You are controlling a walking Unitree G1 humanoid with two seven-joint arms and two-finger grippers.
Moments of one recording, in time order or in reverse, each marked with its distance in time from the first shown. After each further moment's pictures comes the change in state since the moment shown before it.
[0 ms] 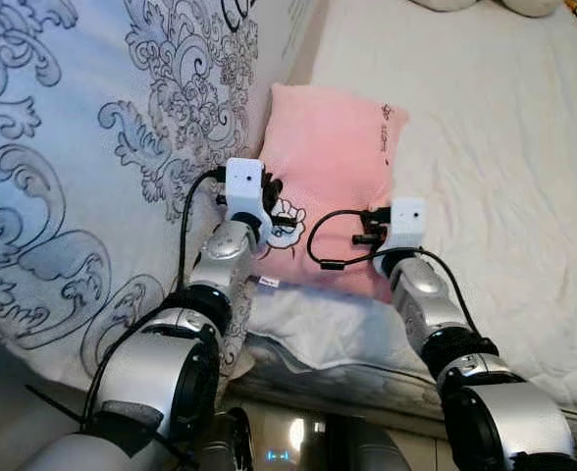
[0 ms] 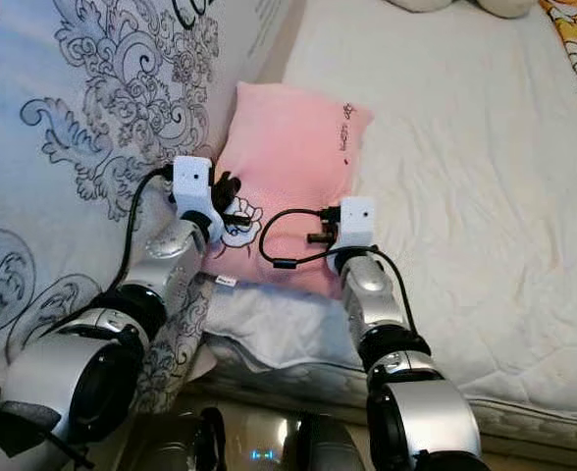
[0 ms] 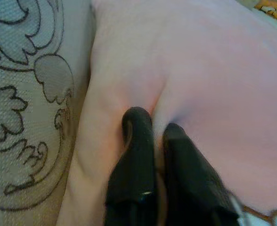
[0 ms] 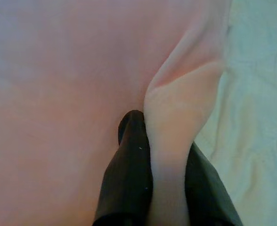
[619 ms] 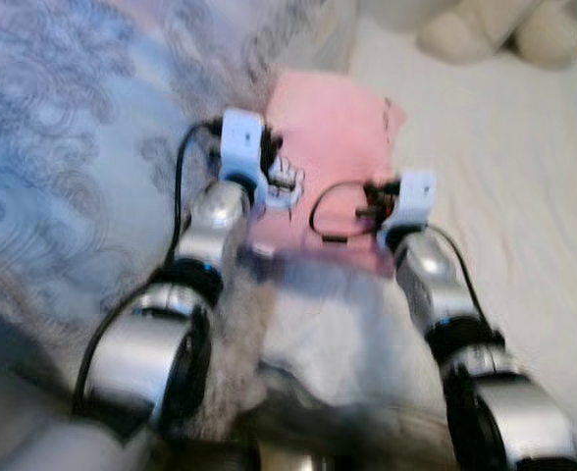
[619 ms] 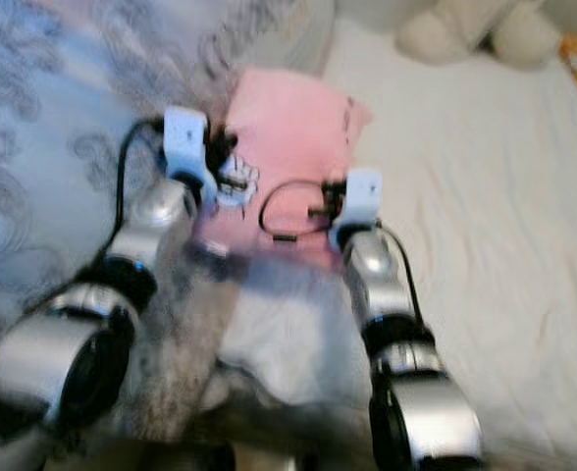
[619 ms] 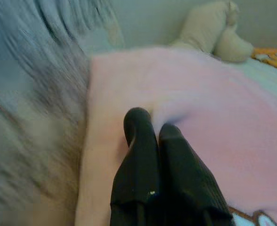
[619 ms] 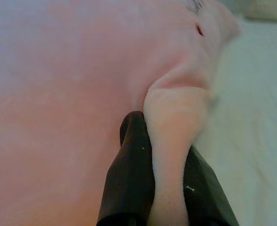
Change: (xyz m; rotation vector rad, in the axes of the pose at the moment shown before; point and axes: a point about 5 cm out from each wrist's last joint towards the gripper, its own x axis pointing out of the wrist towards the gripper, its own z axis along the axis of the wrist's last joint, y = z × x) left arm 0.009 -0.004 0.036 0.074 -0.104 -0.059; right arm 0.005 -0.004 0.031 0.003 -0.090 0.014
